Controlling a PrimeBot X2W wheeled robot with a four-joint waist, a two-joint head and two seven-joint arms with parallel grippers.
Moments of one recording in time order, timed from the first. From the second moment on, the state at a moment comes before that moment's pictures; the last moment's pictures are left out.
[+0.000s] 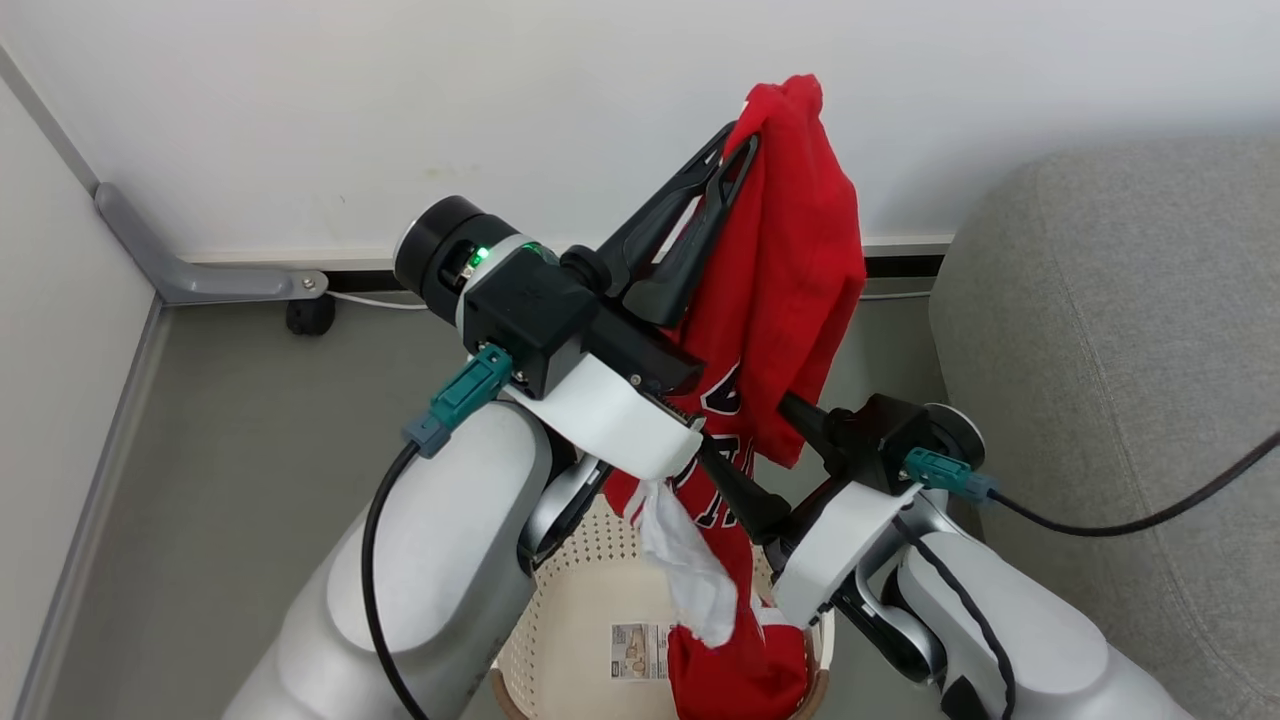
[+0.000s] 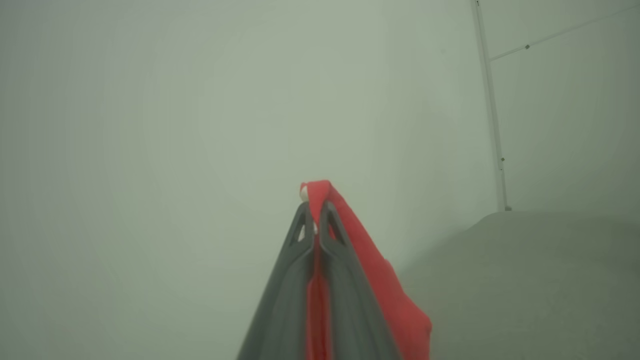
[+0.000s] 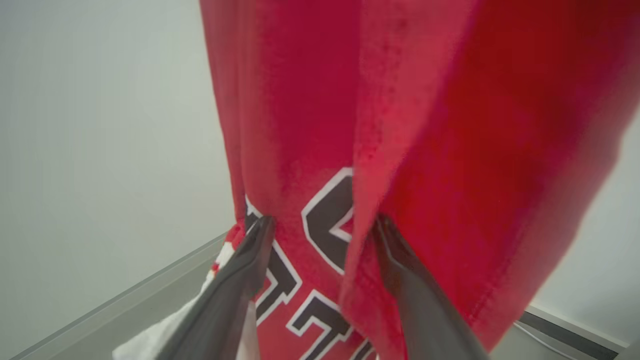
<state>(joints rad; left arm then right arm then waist) -0.66 0.05 -0.58 0.15 -0.33 -0.04 -0.22 -0.59 -0.17 0.82 0.48 0.53 0.13 -0.26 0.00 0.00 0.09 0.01</state>
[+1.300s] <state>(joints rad) -0.66 0.08 -0.64 0.34 -0.42 -0.08 -0.25 -0.61 -0.19 0.69 0.47 0.54 0.13 -0.26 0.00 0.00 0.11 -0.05</state>
